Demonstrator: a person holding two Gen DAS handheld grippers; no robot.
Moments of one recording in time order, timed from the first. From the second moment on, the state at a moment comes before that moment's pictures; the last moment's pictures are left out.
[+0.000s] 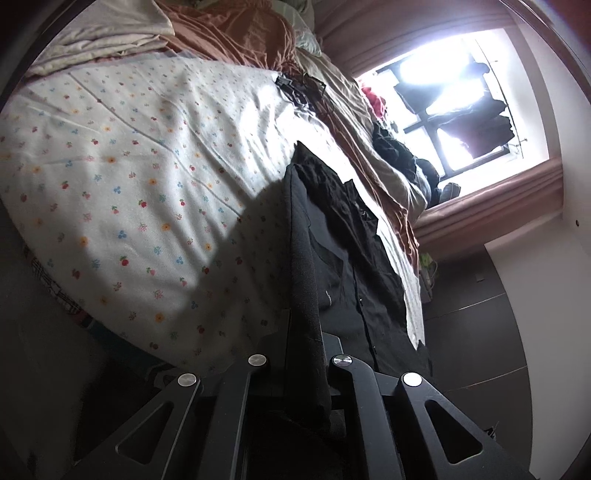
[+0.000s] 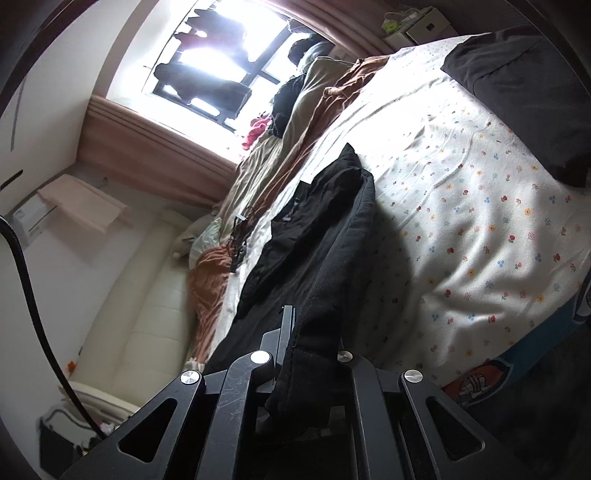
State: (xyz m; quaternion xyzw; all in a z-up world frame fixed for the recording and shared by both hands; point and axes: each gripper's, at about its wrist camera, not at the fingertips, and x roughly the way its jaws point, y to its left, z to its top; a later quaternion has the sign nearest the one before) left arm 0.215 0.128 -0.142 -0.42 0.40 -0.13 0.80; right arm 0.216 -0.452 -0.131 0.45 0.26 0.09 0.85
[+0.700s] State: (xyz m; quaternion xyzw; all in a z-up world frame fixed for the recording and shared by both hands) left arm 0.098 0.161 -0.058 -0.43 0.31 -0.16 0.83; right arm 0.119 -0.426 -0.060 0.42 0.20 0.15 0.87
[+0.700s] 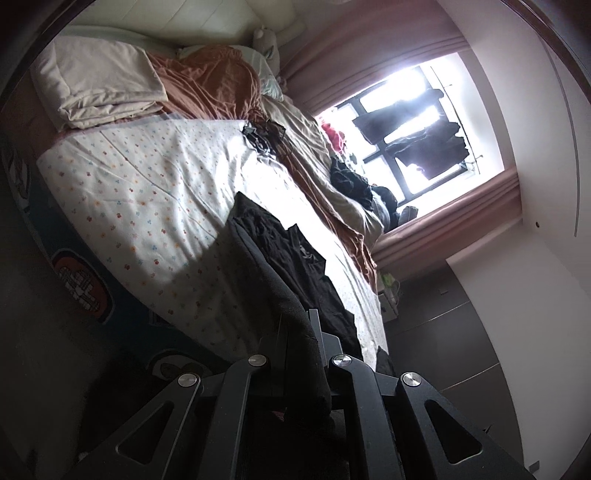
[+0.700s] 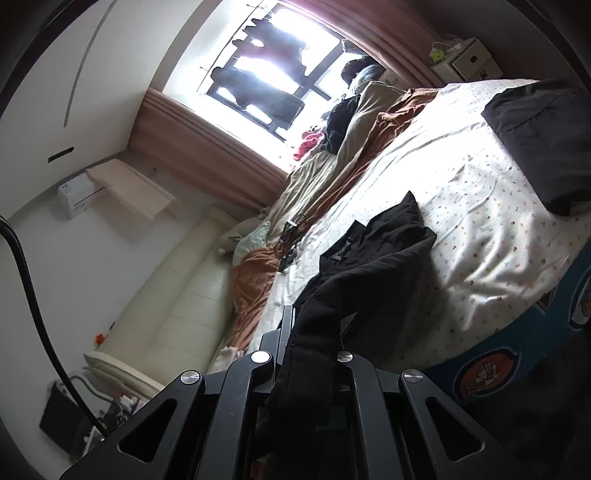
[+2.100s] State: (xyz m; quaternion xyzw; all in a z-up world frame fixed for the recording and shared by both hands) left arm 0.373 0.111 0.018 -0.40 0.30 -0.18 0.85; right arm 0.393 -0.465 -0.023 0.44 0.20 0.12 0.87
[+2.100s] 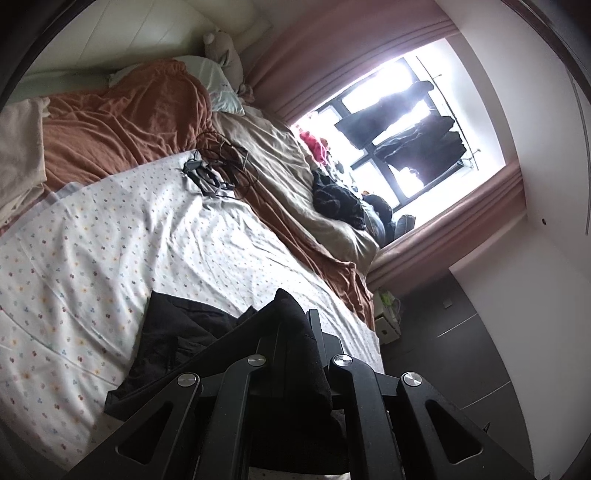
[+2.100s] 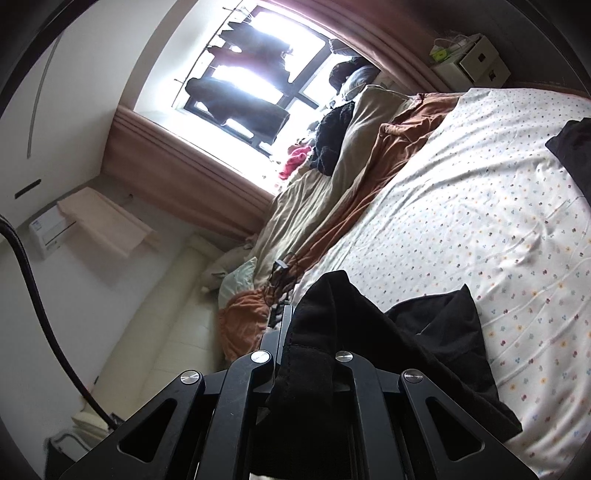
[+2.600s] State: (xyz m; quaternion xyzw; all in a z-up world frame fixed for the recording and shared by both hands) left arm 0.488 0.088 -0.073 -0.39 0.36 -0.14 0.83; right arm 0.493 -0.477 -0.109 0.45 0.25 0.08 0.85
